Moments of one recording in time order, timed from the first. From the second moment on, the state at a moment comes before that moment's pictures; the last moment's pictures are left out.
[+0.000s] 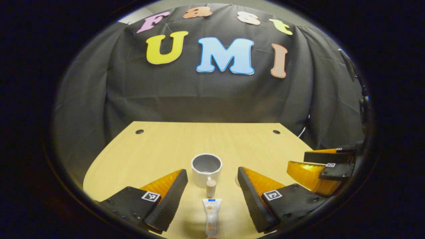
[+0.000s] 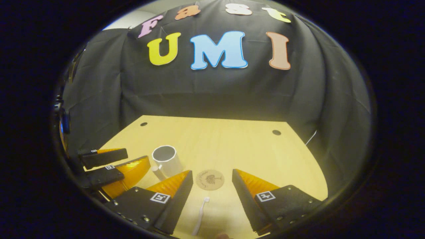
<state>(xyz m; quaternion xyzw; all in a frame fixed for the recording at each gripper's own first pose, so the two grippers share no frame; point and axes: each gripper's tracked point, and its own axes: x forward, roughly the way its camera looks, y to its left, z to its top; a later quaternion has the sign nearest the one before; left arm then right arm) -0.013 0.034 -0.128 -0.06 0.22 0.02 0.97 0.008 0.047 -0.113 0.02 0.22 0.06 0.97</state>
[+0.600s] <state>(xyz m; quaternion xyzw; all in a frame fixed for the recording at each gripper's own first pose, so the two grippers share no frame) -0.033 0.028 -0.203 -0.09 0.38 0.01 0.92 -0.009 0.067 -0.179 0.05 0.36 0.08 0.93</state>
